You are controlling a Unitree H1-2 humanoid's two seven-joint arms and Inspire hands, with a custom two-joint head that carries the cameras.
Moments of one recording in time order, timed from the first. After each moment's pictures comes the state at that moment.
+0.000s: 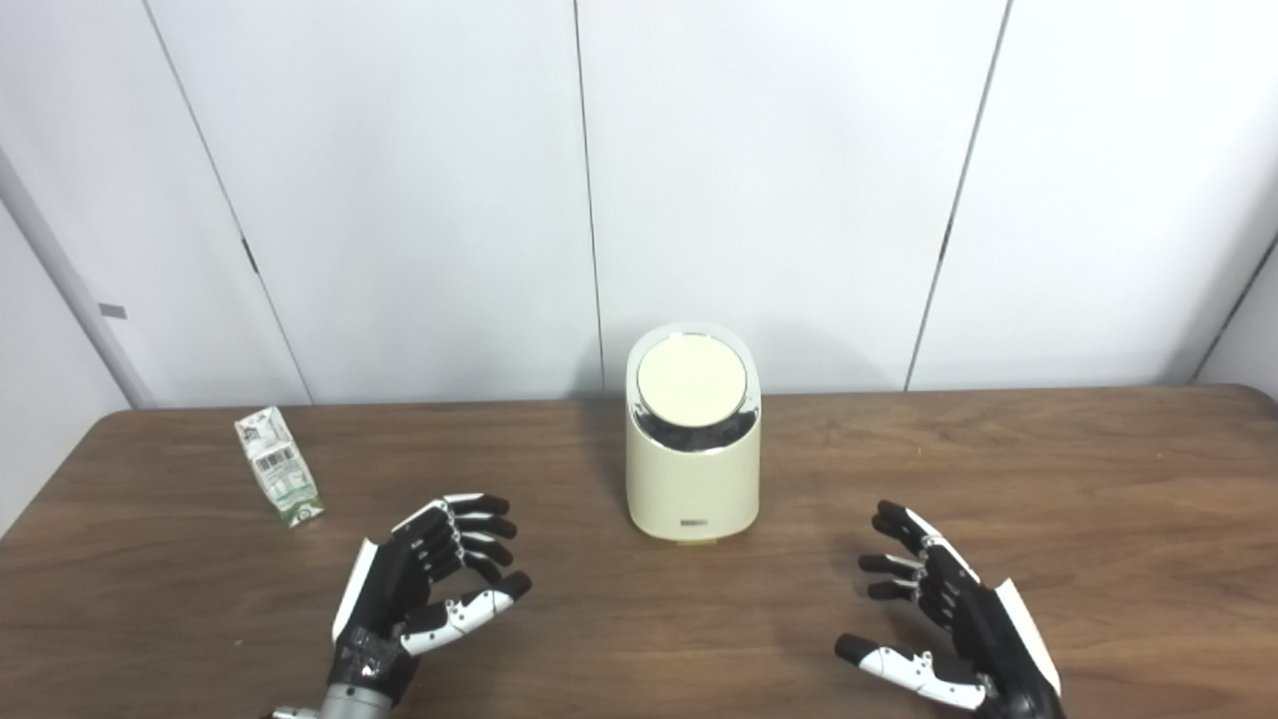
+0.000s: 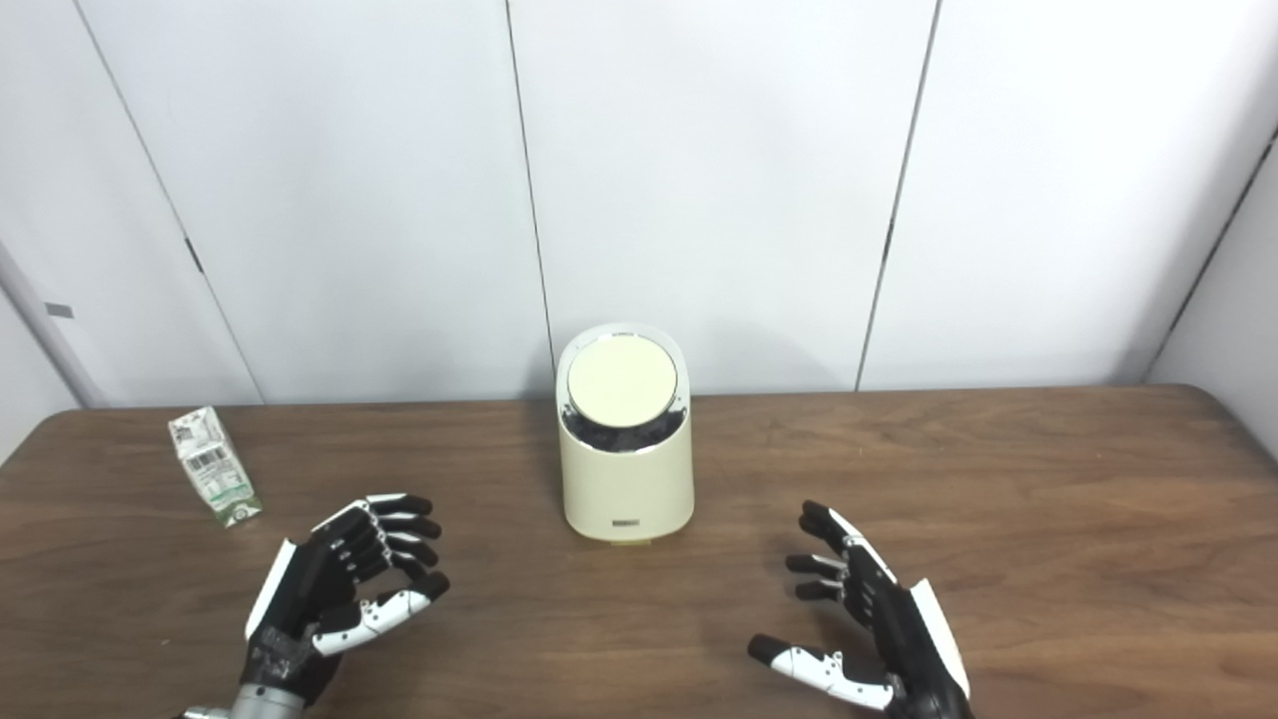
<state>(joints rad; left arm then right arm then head) -0.10 0.13 0.05 0.11 -0.10 -0.29 -0.16 0.04 -0.12 -0.01 -0.11 -0.13 -0.13 0.05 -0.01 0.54</state>
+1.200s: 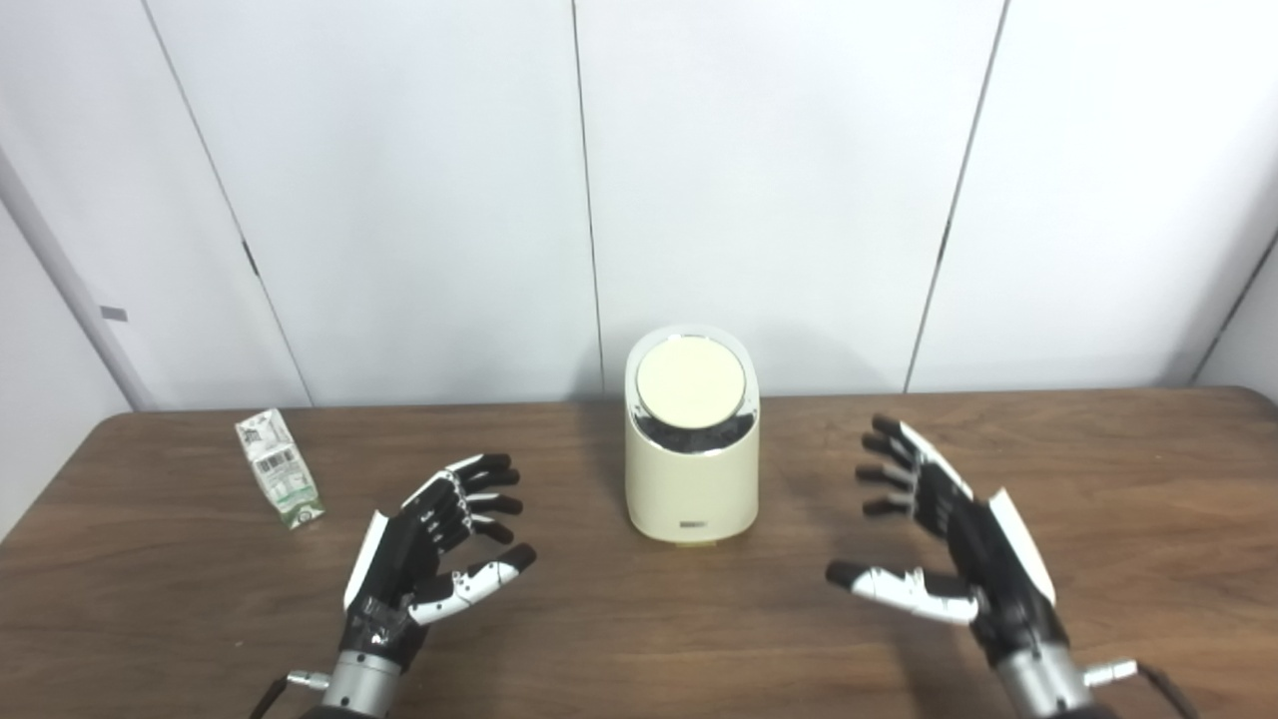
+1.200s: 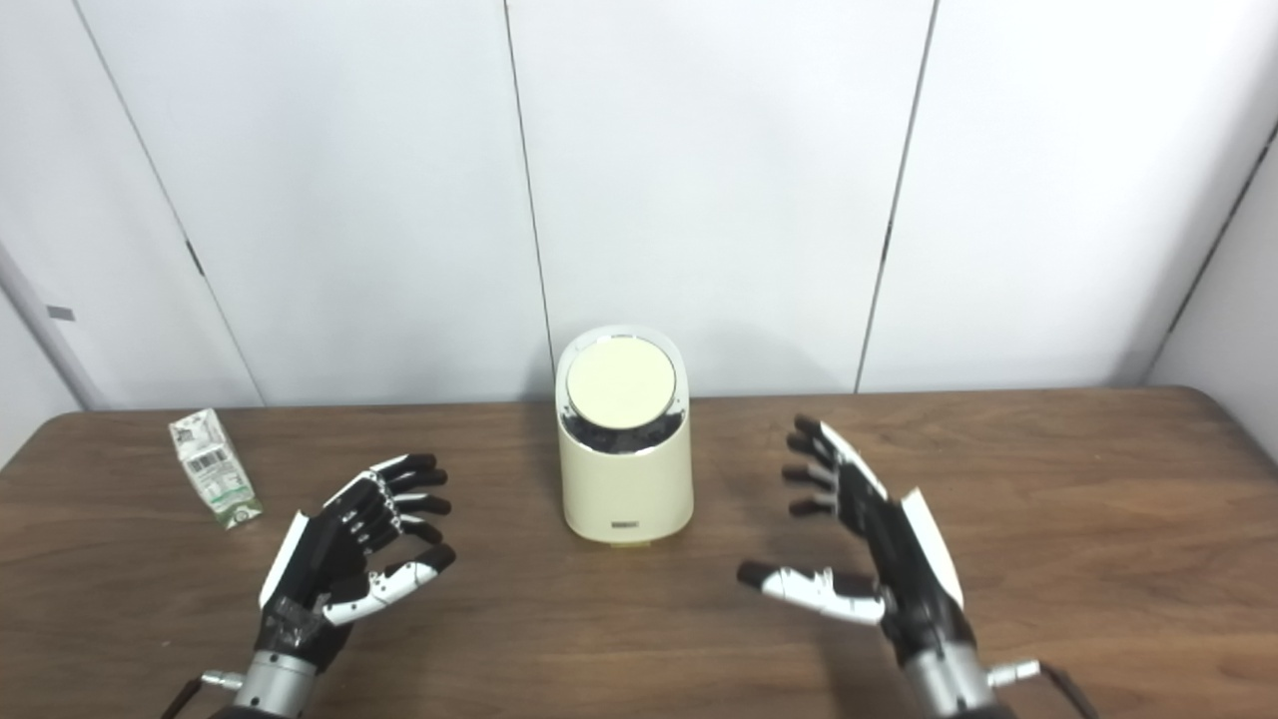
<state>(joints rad) -0.19 0.14 0.05 0.24 -0.12 -0.37 -0.19 -0.13 -0.17 0.00 -0.19 -0.20 -0.03 0.05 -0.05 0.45</state>
